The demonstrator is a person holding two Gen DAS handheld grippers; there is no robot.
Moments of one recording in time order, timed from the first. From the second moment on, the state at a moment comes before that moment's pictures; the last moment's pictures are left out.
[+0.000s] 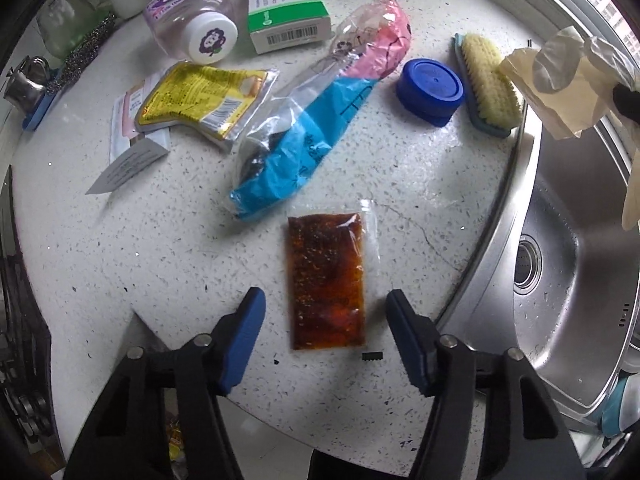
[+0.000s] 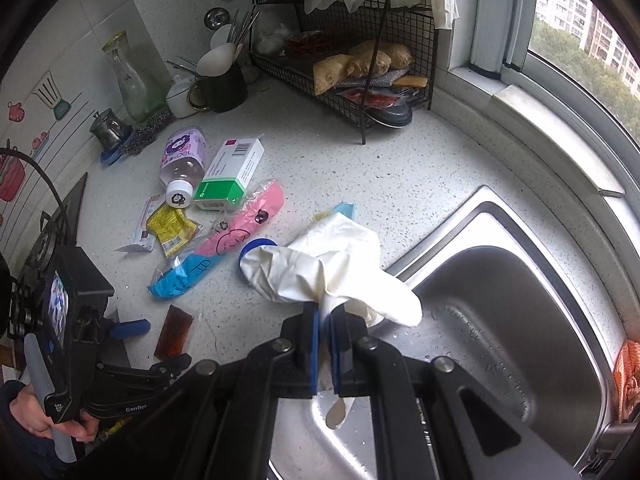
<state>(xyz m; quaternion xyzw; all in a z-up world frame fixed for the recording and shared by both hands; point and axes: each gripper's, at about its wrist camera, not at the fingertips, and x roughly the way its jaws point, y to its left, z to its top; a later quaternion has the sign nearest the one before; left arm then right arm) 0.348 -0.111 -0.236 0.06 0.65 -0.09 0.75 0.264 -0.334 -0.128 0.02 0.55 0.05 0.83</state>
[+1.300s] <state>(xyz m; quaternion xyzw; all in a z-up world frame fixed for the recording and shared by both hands) 0.195 0.005 -0.096 -0.03 0.54 -0.08 0.84 0.165 -0.230 -0.070 -0.02 0.50 0.14 0.86</state>
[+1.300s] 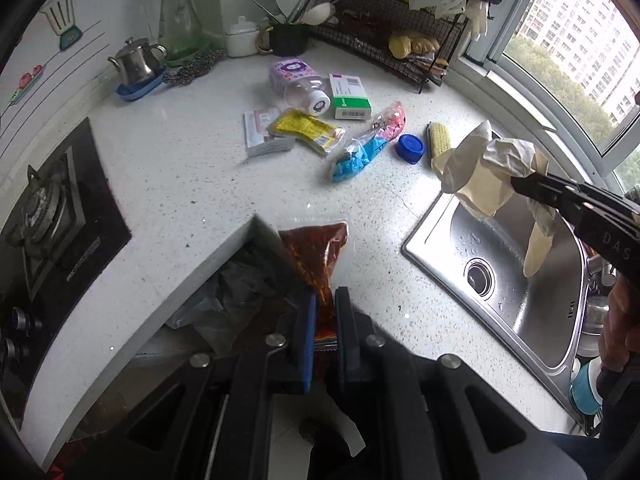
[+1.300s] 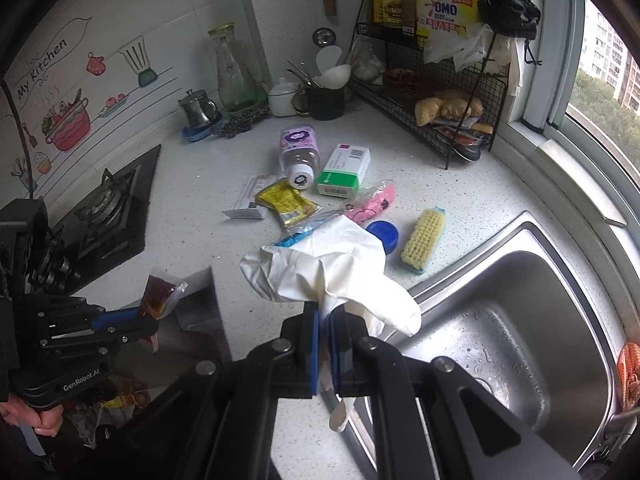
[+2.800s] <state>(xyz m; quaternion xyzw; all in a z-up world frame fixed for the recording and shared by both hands) 0.069 0.082 -0.400 -0.10 0.63 -0.09 0.76 0.044 -0.108 -0.350 -0.03 0.61 0.13 0.78</state>
